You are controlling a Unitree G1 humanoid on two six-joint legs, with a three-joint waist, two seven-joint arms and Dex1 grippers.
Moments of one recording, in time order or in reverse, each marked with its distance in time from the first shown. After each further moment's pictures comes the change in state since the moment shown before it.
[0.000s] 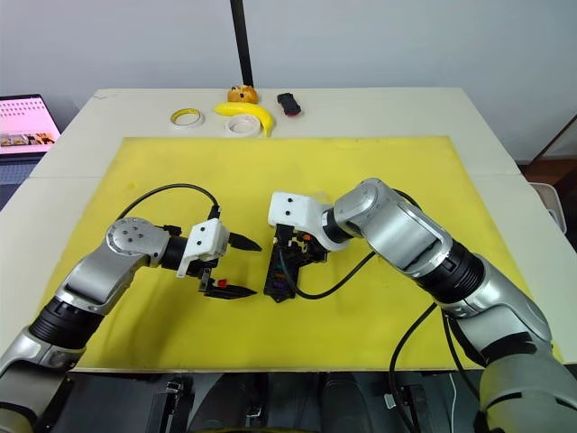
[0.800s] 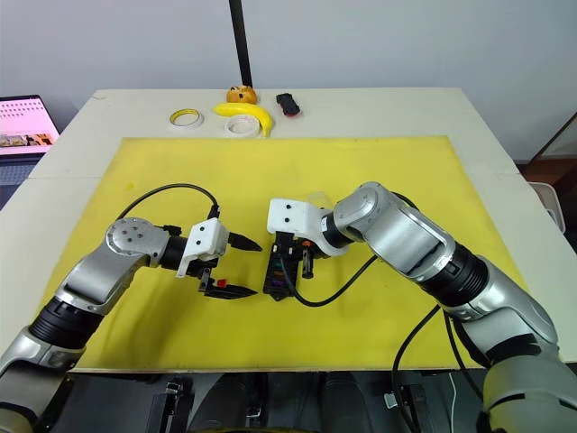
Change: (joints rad) left arm 0.000 0.003 0.000 0.000 -0.012 0.000 -0.001; right arm 0.010 -0.023 0.019 -0.031 0.024 -0.017 0.000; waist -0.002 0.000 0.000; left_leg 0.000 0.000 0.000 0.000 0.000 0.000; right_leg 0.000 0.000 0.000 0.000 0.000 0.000
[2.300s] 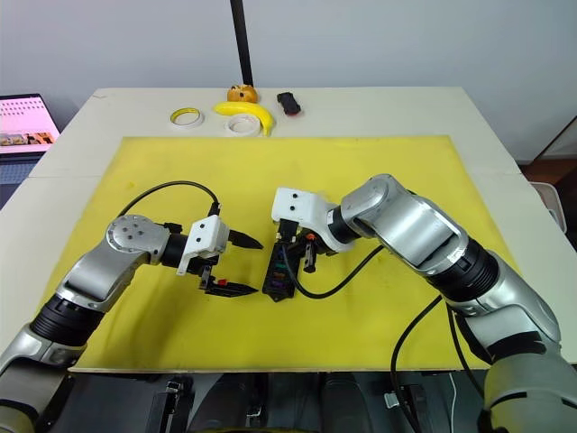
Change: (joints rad) left arm -0.013 -0.003 0.000 0.007 -0.012 0.001 -0.005; right arm -0.025 -0.010 -0.070 -0.023 0.091 0.115 -0.011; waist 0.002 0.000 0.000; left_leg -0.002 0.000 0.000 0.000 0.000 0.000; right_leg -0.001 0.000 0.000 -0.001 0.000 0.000
